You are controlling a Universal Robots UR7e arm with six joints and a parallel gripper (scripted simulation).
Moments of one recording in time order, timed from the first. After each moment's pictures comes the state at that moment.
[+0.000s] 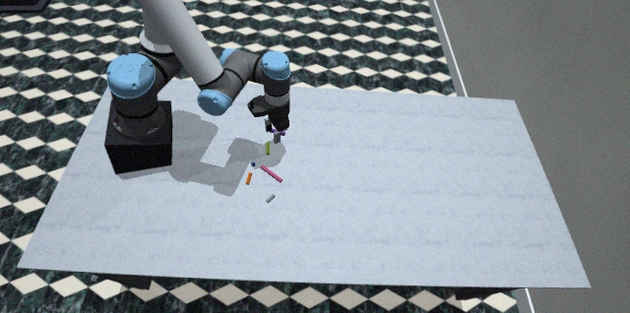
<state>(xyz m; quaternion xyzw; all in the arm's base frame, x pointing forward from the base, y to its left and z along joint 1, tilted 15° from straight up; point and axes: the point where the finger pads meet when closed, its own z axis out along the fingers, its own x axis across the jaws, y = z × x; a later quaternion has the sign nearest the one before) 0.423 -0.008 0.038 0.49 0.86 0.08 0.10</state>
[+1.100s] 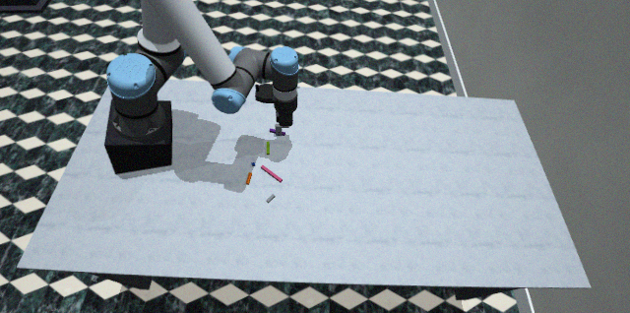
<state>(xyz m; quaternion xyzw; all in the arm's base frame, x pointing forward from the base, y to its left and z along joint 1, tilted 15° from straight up) 0.444 0.025 0.043 0.71 0.69 0.11 0.07</state>
